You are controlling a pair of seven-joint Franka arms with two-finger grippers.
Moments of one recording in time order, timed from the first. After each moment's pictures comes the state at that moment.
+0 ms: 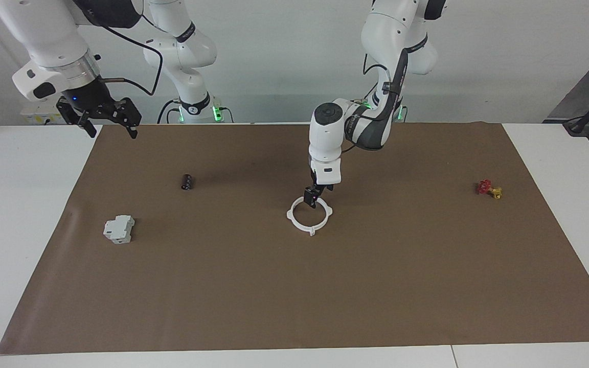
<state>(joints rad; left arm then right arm) -0.62 0.28 -0.05 -2.04 0.12 2.38 -1.51 0.08 -0.03 -0.12 -1.58 -0.03 1.53 0.01</state>
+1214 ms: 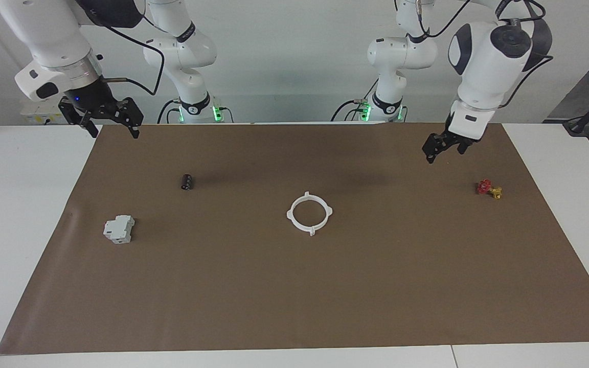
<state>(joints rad) -0.08 -0.09 -0.01 -1.89 0.07 1.76 -0.24 0.08 -0.03 -0.12 -1.58 -0.03 1.53 0.01</state>
